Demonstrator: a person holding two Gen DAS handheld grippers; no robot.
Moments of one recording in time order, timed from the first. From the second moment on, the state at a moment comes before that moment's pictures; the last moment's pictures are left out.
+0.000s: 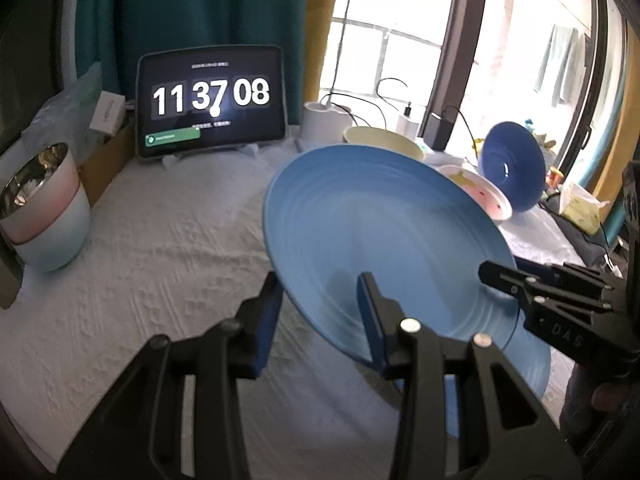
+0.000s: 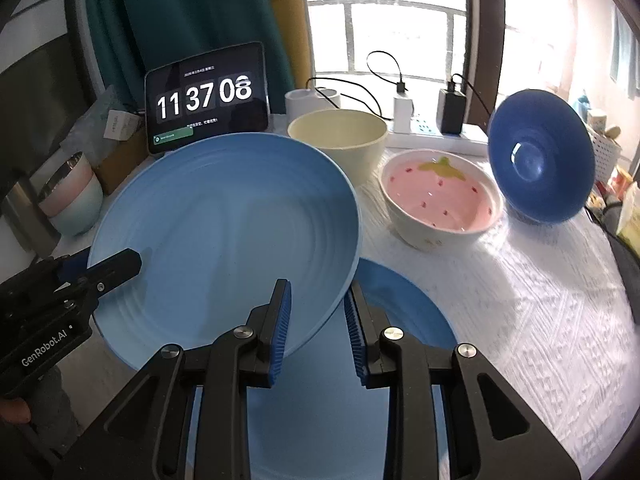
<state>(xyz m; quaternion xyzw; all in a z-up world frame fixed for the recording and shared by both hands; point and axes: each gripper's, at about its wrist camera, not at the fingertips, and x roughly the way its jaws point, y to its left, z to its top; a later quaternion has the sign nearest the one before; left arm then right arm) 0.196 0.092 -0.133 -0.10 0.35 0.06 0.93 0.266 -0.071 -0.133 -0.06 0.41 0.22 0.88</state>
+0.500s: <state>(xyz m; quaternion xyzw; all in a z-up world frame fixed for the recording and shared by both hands) 0.184 0.049 -0.139 -0.08 0.36 0.03 0.93 0.239 -0.111 -0.137 -0.05 0.42 0.19 0.88</state>
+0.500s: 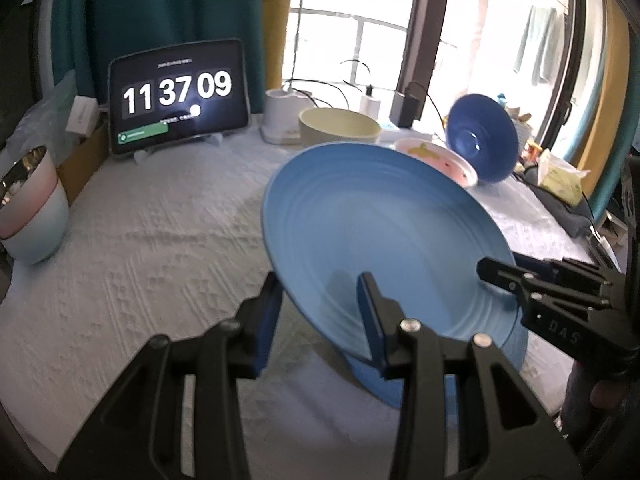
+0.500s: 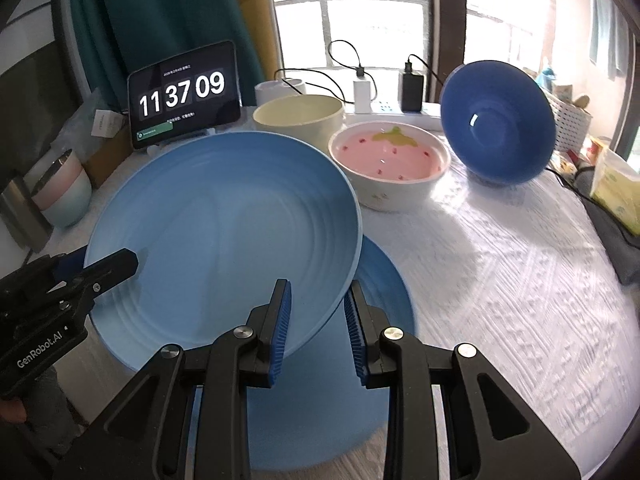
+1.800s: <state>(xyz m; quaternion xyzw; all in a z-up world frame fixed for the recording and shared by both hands) 0.180 0.008 -0.156 -0.03 0.41 -0.02 0.91 0.209 -0.154 -0.153 -0.04 0.45 0.14 0.88</state>
